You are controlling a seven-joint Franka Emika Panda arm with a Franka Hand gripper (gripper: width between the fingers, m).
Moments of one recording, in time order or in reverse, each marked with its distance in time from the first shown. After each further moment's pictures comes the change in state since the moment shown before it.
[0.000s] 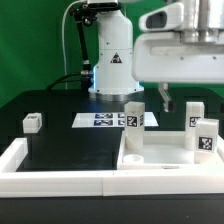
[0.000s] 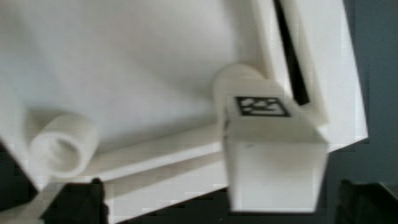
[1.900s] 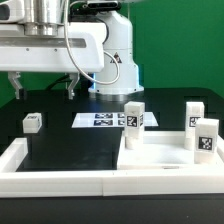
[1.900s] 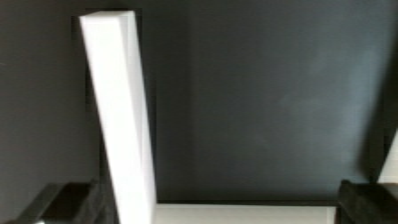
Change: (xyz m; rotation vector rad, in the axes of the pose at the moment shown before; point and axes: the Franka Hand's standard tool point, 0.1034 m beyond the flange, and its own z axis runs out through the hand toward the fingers) arm 0.011 0.240 -0.002 -0.050 -0.019 -0.297
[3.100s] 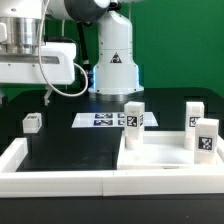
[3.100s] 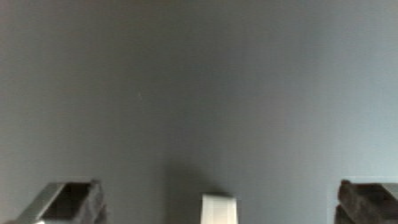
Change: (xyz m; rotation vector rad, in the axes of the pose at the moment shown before) arm -0.123 0.057 0.033 -0.026 -0.069 -0.118
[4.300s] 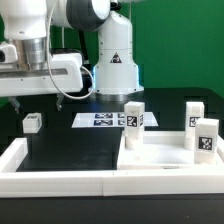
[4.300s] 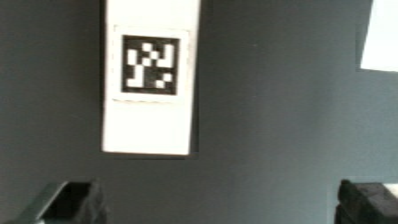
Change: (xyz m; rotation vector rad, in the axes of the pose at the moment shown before) arm -0.025 -0.025 0.023 0.103 -0.234 -0.023
